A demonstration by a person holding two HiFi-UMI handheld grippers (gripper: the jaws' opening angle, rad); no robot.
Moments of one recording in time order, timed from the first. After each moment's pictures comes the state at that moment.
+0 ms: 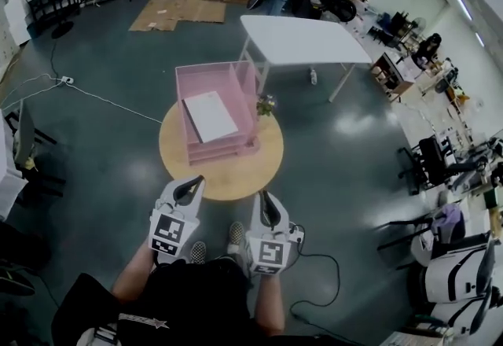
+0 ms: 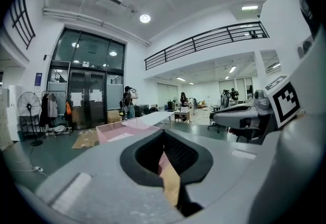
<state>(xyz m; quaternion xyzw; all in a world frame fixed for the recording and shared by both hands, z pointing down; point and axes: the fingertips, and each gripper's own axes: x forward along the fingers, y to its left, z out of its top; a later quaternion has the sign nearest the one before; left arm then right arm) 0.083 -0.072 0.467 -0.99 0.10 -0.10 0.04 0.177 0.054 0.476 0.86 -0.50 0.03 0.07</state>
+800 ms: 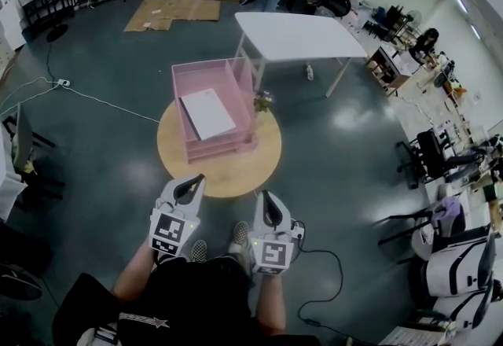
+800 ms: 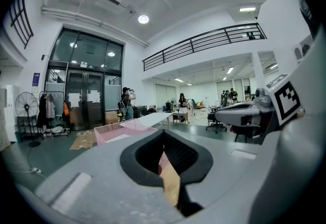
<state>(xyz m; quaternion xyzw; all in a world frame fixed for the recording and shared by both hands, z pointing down) 0.089 -0.065 0.466 -0.99 0.09 -0.10 0.05 0.179 0.065 0.468 0.87 -0.50 0.02 0.07</state>
